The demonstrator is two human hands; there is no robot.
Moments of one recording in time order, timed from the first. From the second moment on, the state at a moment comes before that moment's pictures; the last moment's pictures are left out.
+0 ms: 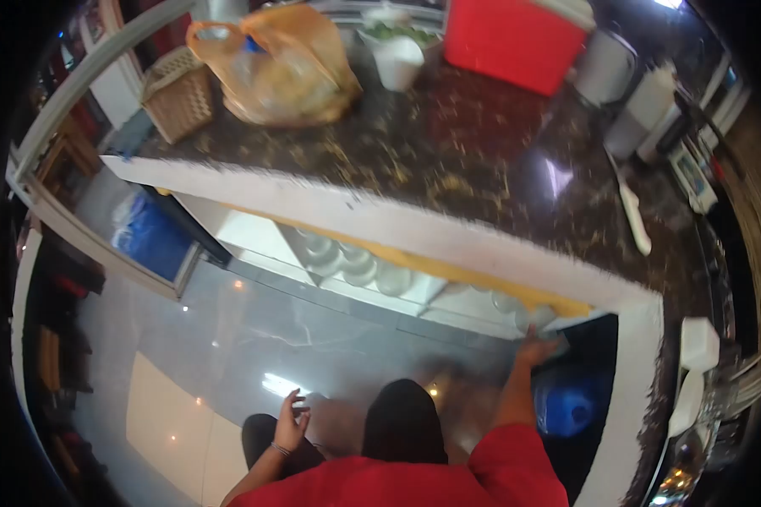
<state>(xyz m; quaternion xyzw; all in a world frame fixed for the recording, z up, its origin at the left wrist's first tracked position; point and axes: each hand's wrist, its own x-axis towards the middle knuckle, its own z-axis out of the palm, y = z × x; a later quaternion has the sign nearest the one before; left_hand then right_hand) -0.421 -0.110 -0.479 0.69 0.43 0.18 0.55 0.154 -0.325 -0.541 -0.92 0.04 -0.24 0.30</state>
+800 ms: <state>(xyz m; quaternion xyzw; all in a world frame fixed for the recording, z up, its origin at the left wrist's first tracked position) -0.504 -0.050 -0.068 0.34 0.32 -0.02 0.88 -0.115 -0.173 -0.134 -0.70 -0.29 0.61 0.23</state>
